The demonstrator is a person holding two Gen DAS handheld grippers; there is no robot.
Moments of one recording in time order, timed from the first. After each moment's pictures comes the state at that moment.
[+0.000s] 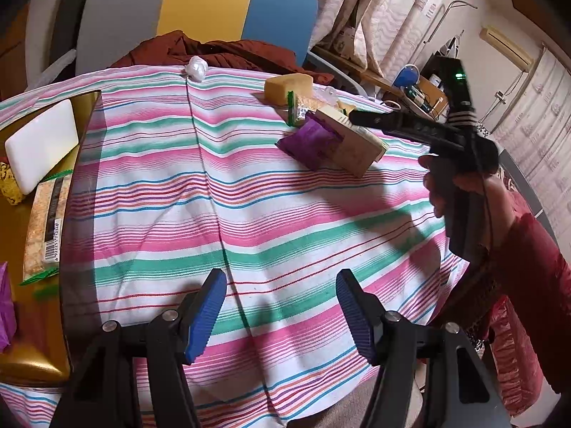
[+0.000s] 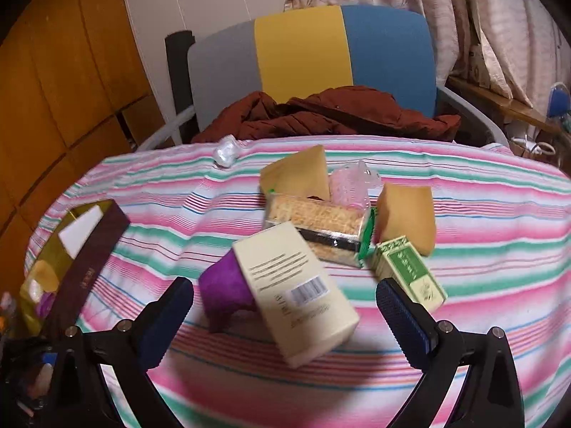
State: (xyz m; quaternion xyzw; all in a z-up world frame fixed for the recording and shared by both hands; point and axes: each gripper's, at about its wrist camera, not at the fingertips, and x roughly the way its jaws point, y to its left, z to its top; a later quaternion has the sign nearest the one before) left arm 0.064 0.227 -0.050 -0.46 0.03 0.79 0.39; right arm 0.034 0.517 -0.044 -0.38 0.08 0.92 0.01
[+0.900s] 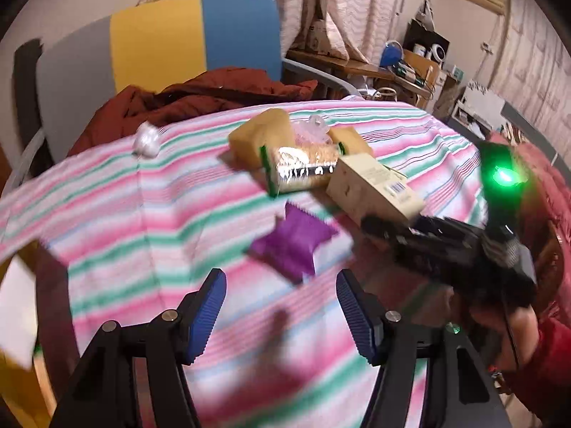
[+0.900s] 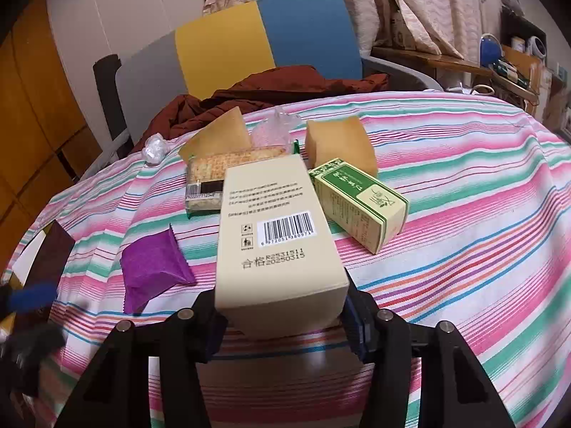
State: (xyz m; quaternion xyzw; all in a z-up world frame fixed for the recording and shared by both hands) left arm -0.003 0.344 -0.032 -0.40 0.15 0.81 0.40; right arm 0.065 0.532 -0.093 -0.36 0.17 0.91 0.14
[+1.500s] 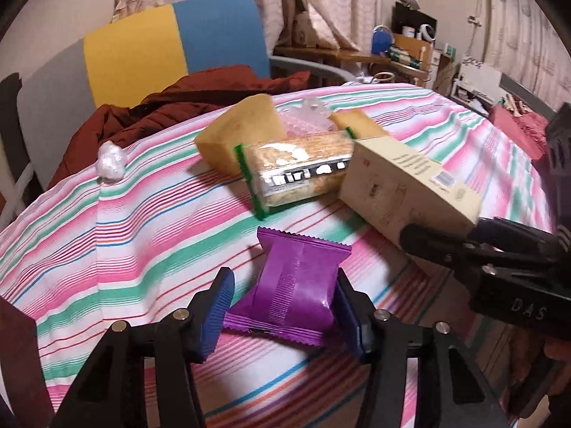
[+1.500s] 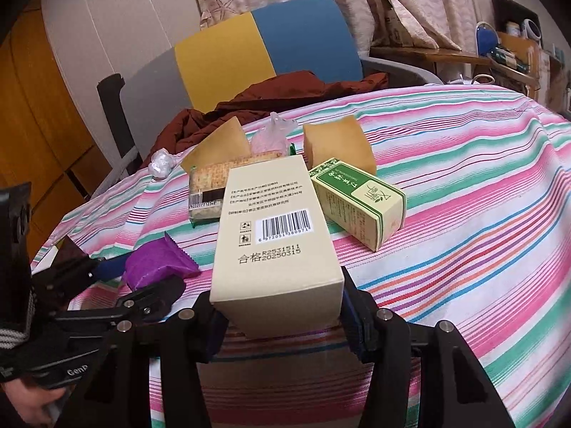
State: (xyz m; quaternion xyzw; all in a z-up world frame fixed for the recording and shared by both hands) left arm -0.019 0.391 -0.077 -0.36 0.20 0.81 0.41; right arm 0.073 0.537 -0.097 -0.33 0.20 0.91 0.12
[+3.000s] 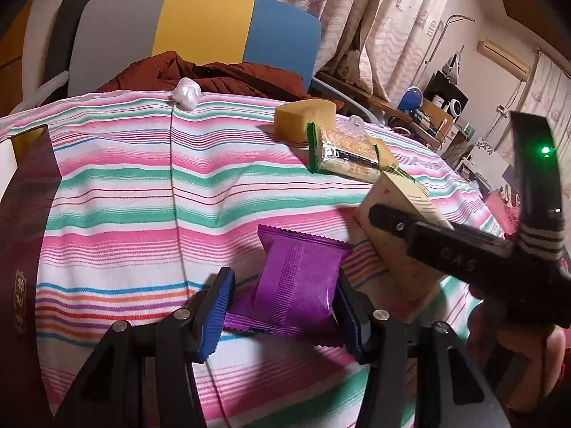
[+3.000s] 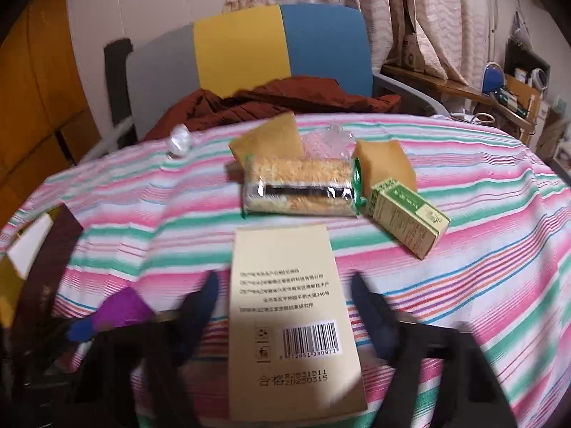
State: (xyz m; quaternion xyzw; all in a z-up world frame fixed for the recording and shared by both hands) left arm -0.013 0.287 -0.089 -0.40 0.01 0.83 0.39; right arm 0.047 0.464 -0.078 -0.38 0.11 0.90 0.16
